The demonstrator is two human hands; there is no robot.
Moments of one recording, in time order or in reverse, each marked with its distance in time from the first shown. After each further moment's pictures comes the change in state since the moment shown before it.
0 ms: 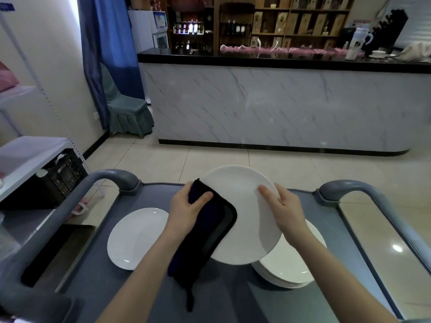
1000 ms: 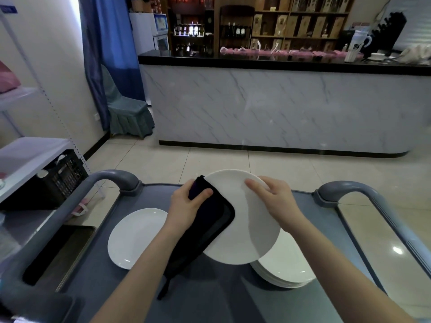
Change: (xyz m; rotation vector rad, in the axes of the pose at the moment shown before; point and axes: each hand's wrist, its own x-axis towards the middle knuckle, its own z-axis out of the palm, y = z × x) left_hand 0.008 -0.001 -0.003 0.023 -0.006 -0.008; right_hand 0.016 -0.016 0.003 -0.051 -0.156 -0.077
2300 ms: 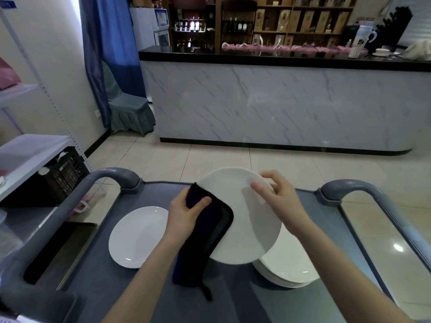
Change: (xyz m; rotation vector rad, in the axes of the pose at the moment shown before) left_hand -0.015 -0.019 0.001 -0.054 0.055 -0.020; right_hand -0.002 0.006 -0.004 0.040 -0.002 0.063
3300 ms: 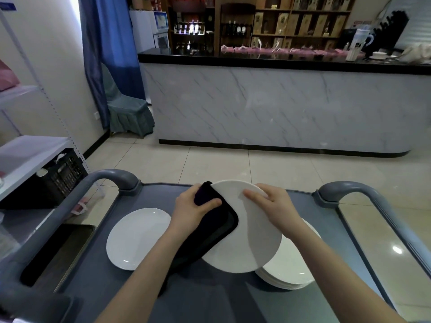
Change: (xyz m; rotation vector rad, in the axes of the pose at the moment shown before) left_hand 0.013 0.013 0.008 0.183 -0.109 0.016; right_hand -0.002 0.003 0.004 -0.100 -0.071 -0.066
